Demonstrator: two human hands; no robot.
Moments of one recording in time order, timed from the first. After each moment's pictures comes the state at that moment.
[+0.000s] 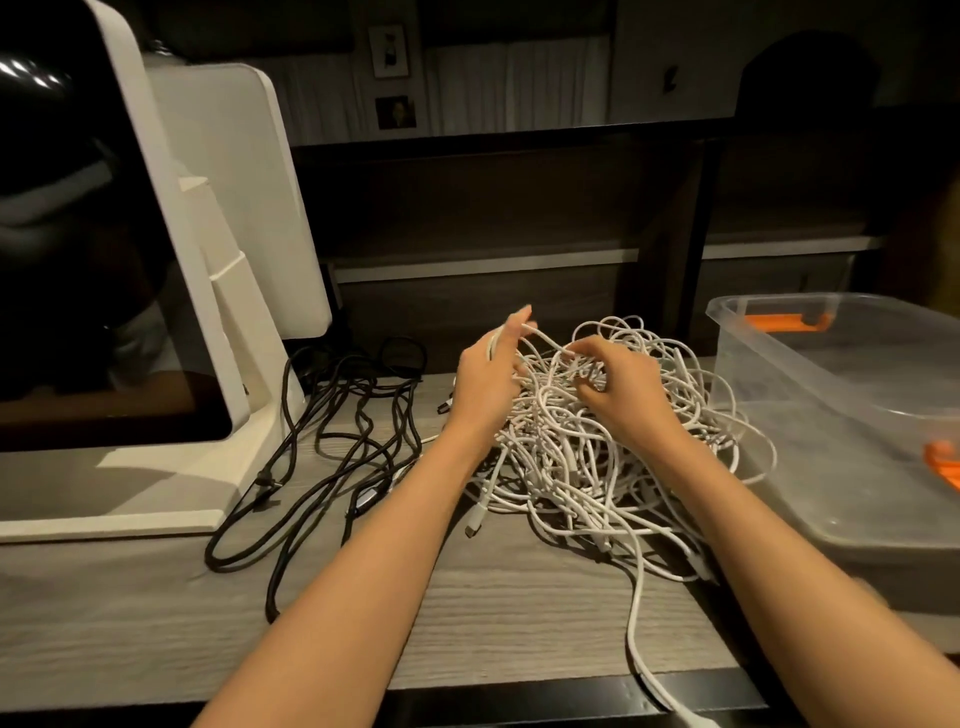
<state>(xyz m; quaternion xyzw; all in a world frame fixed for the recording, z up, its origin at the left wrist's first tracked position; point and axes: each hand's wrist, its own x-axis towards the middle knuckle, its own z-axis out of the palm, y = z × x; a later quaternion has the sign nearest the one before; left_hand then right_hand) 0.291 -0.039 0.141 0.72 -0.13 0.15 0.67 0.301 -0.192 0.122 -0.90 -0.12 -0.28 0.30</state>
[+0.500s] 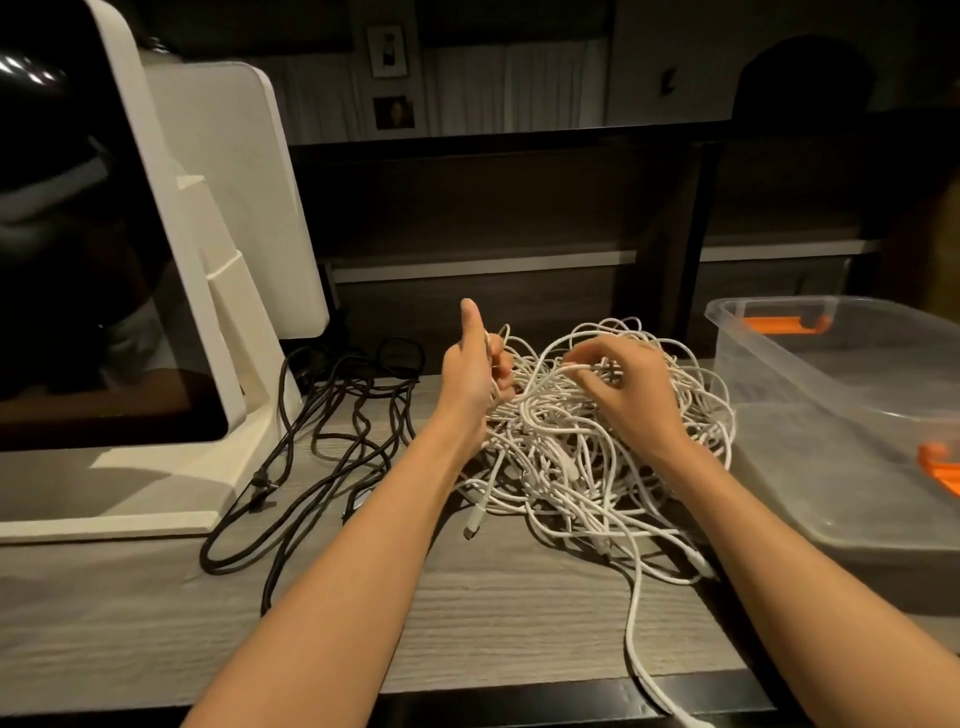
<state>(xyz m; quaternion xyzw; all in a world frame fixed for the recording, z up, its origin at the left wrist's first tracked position) 0.287 -0.033 0.154 0.62 -0.05 0.06 0.78 0.290 -0.194 0.127 -0.83 -0.22 -0.37 0.36</state>
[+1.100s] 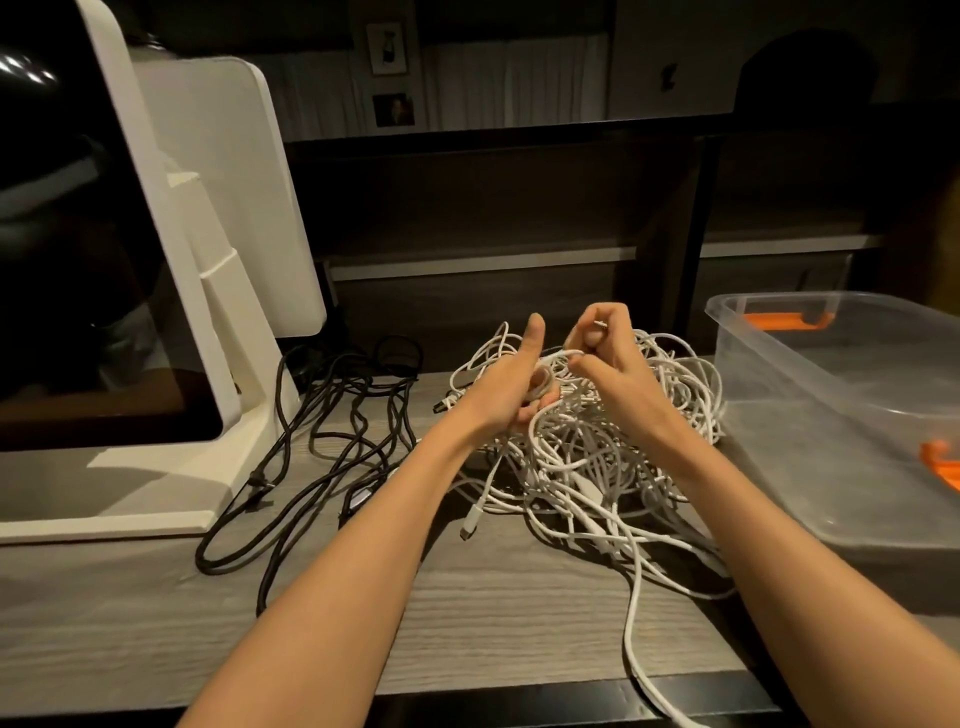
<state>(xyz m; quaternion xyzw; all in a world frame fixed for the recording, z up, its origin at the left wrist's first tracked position) 0.284 -0.040 0.152 0.79 -0.23 -0.06 0.56 0.278 -0.184 0.140 -0.73 -0.24 -0.18 0.61</state>
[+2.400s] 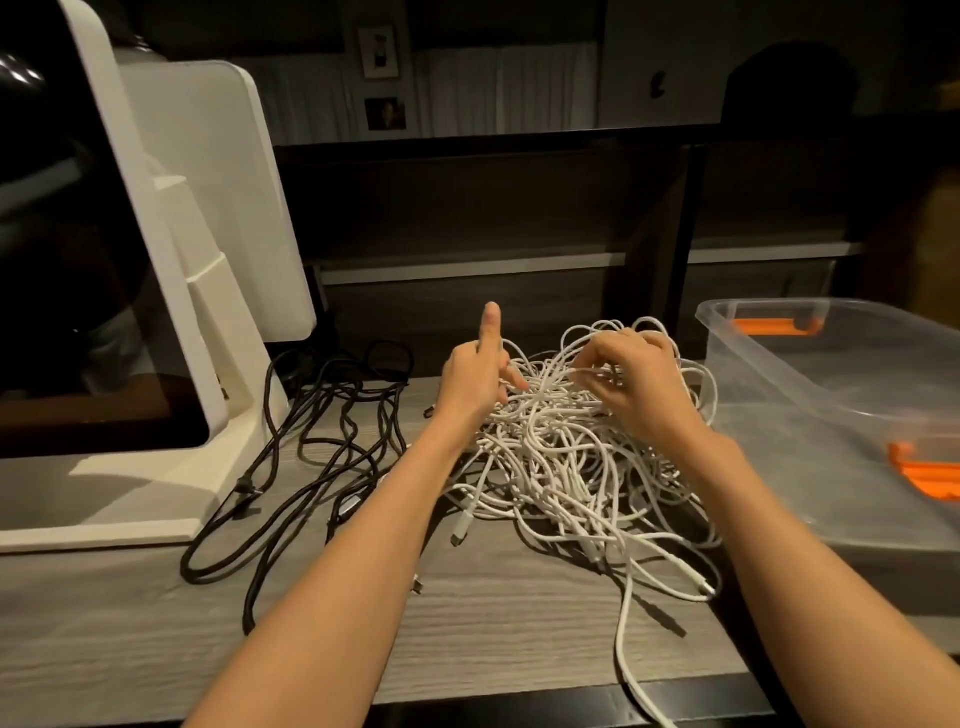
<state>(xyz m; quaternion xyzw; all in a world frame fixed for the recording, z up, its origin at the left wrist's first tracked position) 0.304 -0.039 0.148 0.79 -0.07 0.11 0.60 0.291 -0.216 0.136 -0.88 -0.21 -0.35 0.23</state>
